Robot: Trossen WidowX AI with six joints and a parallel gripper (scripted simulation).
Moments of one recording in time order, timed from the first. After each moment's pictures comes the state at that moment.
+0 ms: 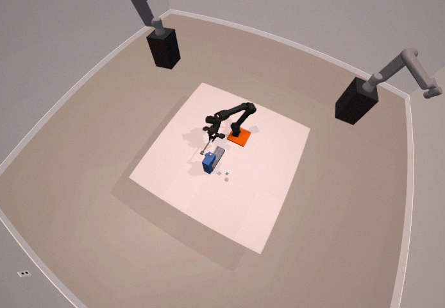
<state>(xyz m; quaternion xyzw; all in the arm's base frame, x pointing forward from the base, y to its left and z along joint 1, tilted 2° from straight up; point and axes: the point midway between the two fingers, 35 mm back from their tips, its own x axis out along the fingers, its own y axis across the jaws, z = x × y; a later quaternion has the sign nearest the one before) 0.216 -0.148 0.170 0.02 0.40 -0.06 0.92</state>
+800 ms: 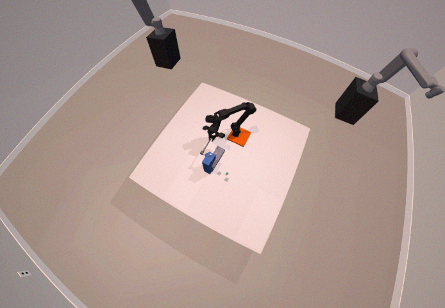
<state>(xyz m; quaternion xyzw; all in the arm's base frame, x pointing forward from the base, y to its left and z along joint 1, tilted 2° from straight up) 0.217 -0.148 0.181 0.02 0.40 -0.06 0.92</state>
